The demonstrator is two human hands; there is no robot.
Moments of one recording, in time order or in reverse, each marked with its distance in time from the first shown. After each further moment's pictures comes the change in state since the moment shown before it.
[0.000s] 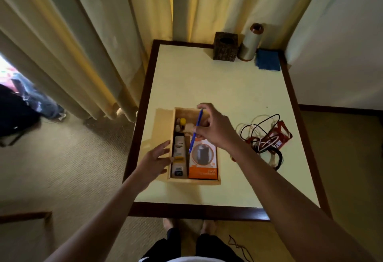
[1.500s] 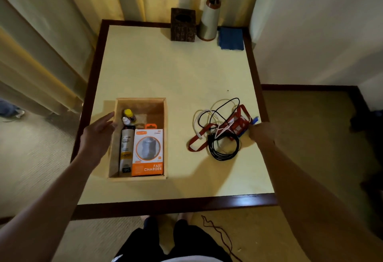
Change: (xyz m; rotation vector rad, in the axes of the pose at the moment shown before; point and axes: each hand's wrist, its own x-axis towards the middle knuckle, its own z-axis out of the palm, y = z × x) left_hand 0.076 0.012 0.005 0.249 0.436 0.167; right_hand -0.035 0.278 -0.166 -0.018 0.421 0.807
